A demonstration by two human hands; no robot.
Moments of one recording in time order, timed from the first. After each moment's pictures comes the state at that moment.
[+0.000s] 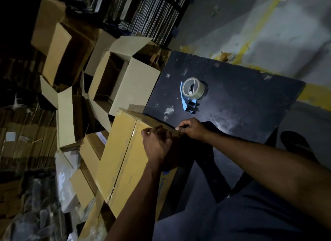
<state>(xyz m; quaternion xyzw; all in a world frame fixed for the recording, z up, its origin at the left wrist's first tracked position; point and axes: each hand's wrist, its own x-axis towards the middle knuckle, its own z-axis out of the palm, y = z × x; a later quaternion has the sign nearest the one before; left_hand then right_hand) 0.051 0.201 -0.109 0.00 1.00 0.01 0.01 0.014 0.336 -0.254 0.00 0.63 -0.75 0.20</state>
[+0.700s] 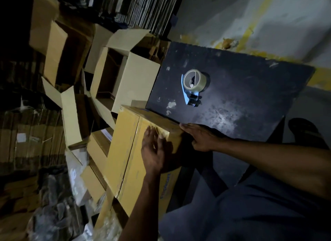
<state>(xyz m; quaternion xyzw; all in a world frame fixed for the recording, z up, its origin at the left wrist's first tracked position) 0.089 0.165 -0.104 -0.03 0.98 0.18 -0.03 0.061 0.344 -0.262 -0.21 0.79 -0.55 0.16</state>
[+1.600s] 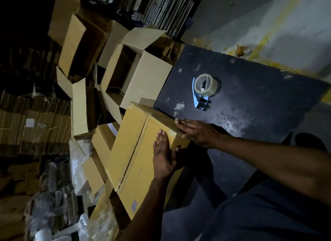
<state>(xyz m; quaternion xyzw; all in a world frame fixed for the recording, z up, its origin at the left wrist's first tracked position) 0.113 0.151 -0.133 0.04 1.00 0.05 0.03 0.026 0.341 -0.250 -0.34 0.82 -0.45 -0.01</state>
